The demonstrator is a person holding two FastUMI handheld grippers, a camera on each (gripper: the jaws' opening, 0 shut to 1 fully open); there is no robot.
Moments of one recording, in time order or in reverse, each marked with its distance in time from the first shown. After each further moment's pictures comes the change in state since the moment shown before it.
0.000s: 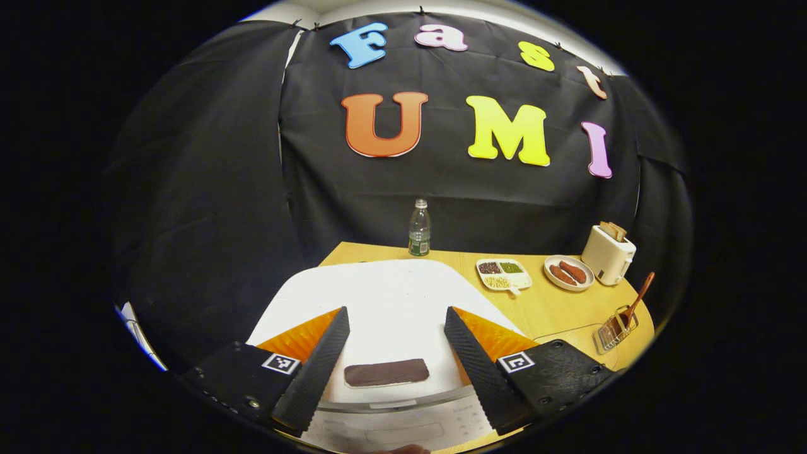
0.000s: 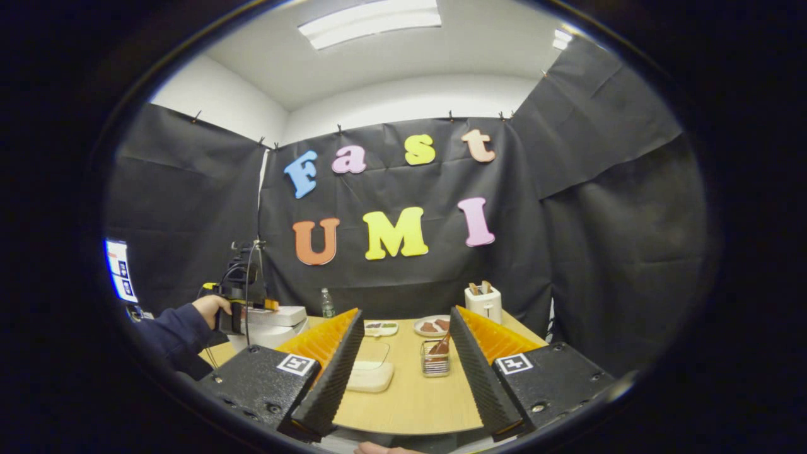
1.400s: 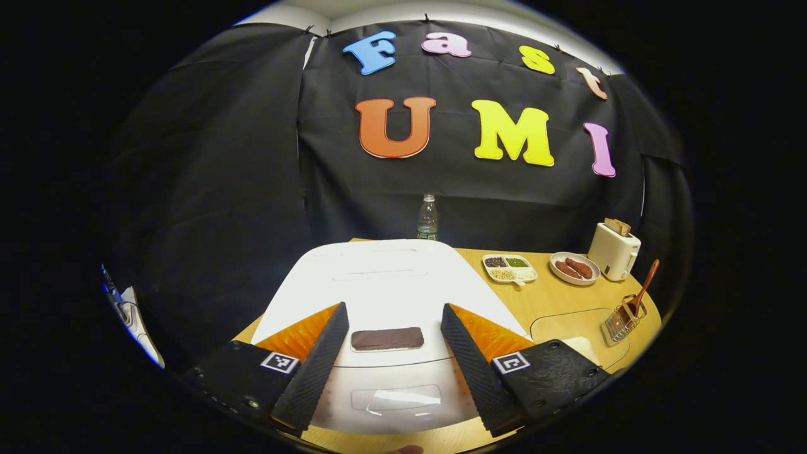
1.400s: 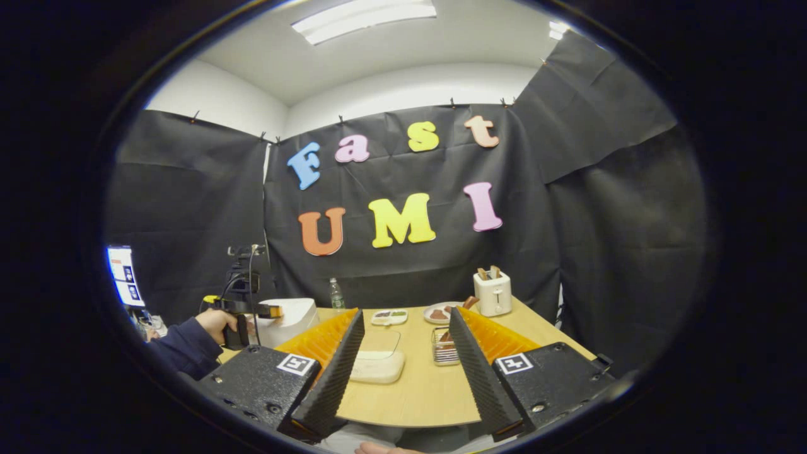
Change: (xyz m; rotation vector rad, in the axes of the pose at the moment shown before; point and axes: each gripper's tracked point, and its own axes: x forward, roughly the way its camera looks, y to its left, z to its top) left arm -0.025 0.004 -0.030 -0.040 -0.096 0.060; right arm 0.000 0.010 -0.019 0.026 0.057 0.024
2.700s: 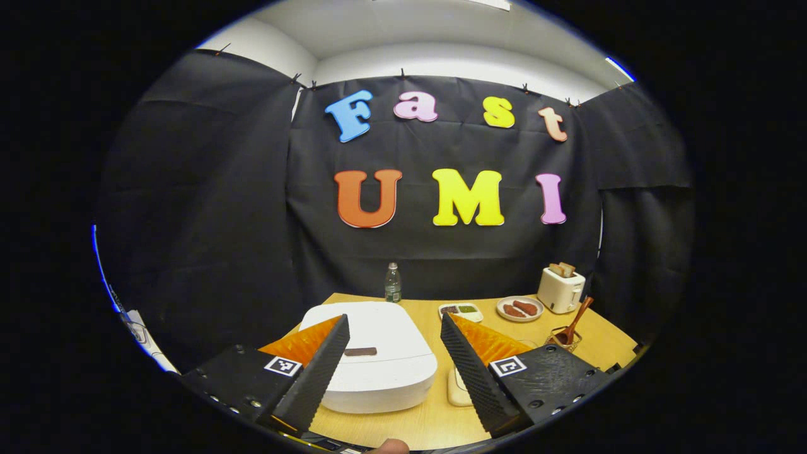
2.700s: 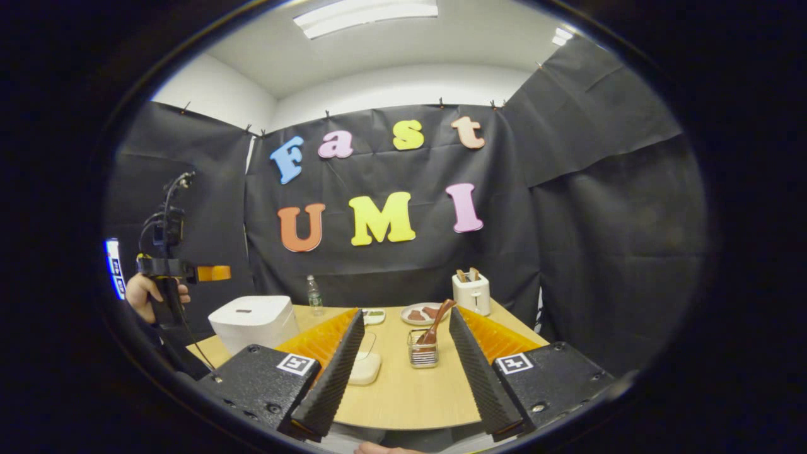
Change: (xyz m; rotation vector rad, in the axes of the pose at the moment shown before) left arm -0.168 -0.058 0.100 0.039 -0.272 -0.149; right arm 0.009 -0.028 0.009 -0.049 -0.006 -0.100
